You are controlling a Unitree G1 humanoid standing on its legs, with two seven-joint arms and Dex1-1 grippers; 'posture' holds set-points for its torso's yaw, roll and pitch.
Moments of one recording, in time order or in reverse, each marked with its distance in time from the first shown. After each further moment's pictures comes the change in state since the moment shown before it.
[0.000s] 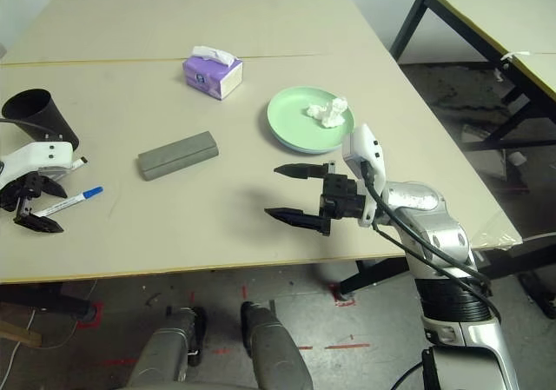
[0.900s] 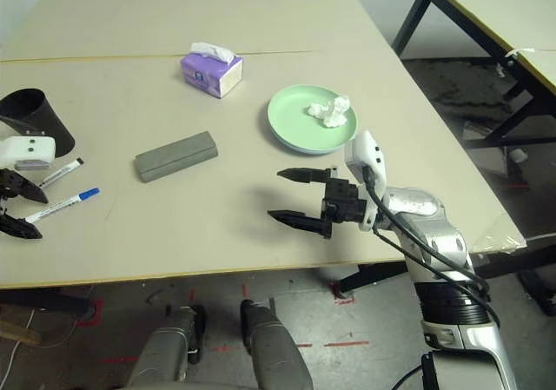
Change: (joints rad) left arm -0.006 0.127 -0.148 -0.121 -0.154 0.081 -0.041; right arm 0.017 0.003 -0.003 0.034 0.001 -0.017 0.008
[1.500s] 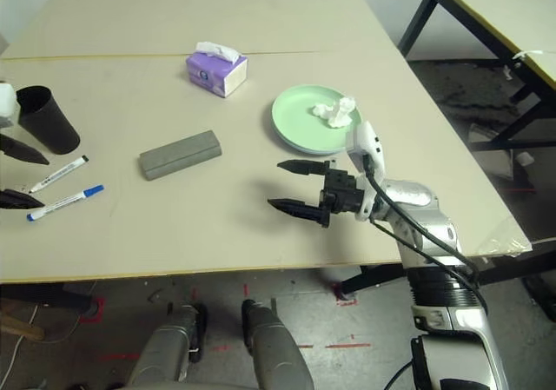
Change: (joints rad) left arm -0.038 0.198 0.006 -0.265 -0.204 0.156 -0.022; right arm -0.035 0.038 0.004 0.081 -0.005 -0.049 0.014
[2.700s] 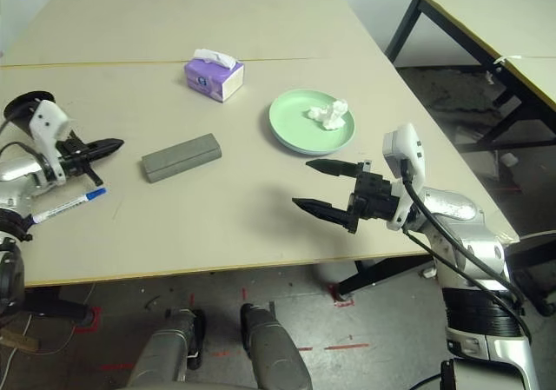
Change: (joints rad) left arm 0.098 -0.673 0.674 0.717 0.027 -0.664 0.502; right arm 0.070 -0.091 -0.110 -0.033 0.040 0.058 -0.016
